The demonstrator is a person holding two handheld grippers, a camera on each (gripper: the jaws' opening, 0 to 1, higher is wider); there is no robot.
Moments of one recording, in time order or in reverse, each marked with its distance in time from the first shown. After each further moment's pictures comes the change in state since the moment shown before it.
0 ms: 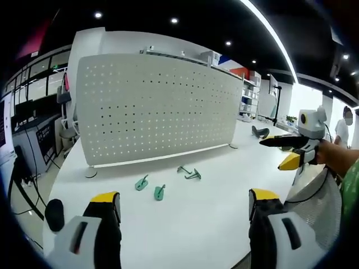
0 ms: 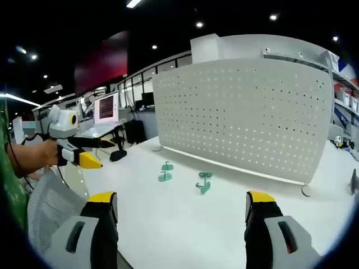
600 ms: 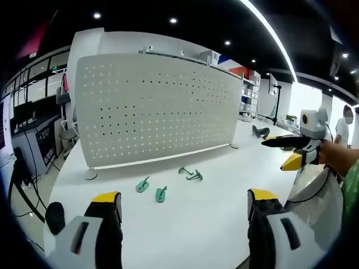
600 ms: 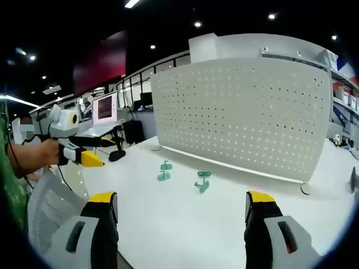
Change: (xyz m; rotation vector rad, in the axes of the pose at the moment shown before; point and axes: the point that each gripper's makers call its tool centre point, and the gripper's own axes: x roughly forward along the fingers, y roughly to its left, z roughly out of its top) left arm 0.005 0.004 0.002 0.010 0.001 -0.003; right arm -0.001 -0.003 -0.002 0.008 0.002 -0.008
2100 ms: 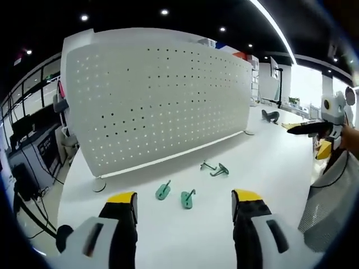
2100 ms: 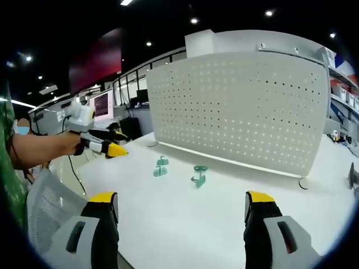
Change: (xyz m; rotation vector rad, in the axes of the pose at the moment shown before) left arm 0.055 0.056 -0.002 0.112 0.080 0.030; right arm 0.001 -0.007 -0.010 0.016 0.030 -0.022
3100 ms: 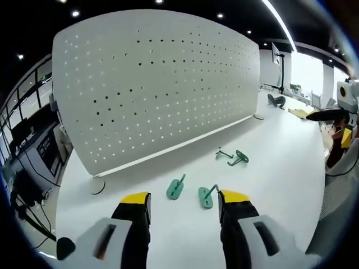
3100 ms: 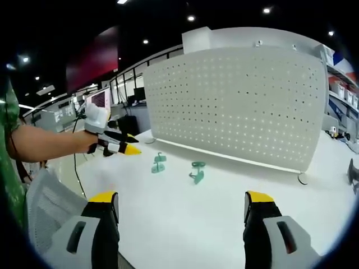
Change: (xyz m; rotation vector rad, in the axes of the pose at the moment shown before) left arm 0.048 0.028 -0.022 0.043 0.099 0.013; right arm 0.000 -0.003 -0.008 0.016 0.022 -0.018
